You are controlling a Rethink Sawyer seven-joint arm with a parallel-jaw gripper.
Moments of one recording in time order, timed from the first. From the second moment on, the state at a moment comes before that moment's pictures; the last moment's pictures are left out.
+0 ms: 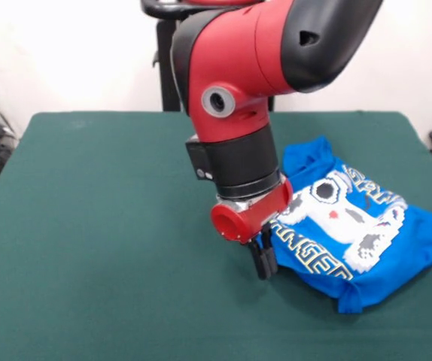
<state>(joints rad) 0.30 0.09 -0.75 0.85 -1.59 -0.82 3.30</state>
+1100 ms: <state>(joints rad) 0.34 0.11 -0.75 0.85 -1.62 -0.82 3.30</state>
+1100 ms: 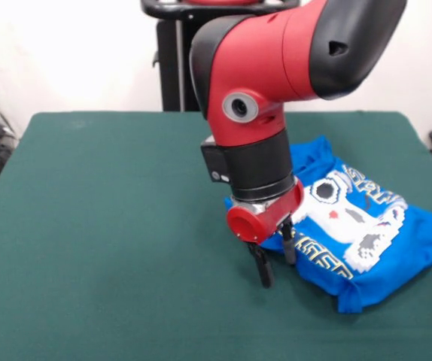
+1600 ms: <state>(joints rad) 0.34 0.11 -0.75 0.85 -1.62 -0.82 3.30</state>
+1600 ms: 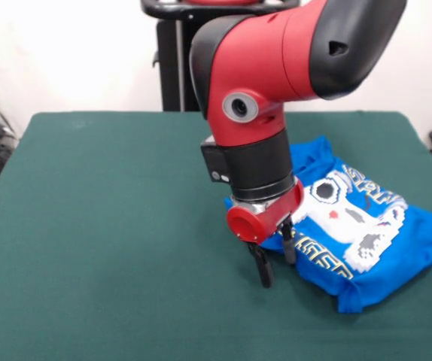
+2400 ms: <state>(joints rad) 0.35 0.10 -0.77 0.85 -1.62 -0.82 3.30</state>
